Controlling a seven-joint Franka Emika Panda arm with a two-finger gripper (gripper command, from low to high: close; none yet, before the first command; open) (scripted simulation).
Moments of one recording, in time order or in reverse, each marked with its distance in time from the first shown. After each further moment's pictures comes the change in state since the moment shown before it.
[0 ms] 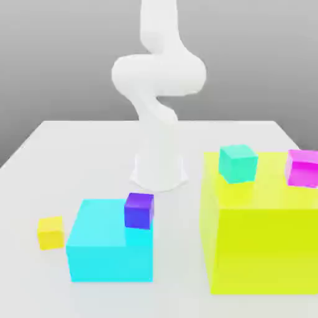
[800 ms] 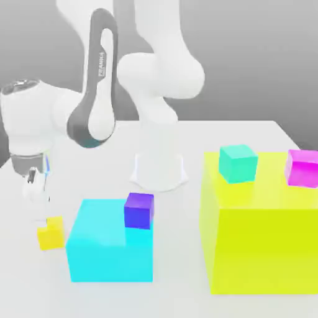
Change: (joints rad) arm -0.488 0.885 -0.150 -0.402 0.121 0.567 0.452
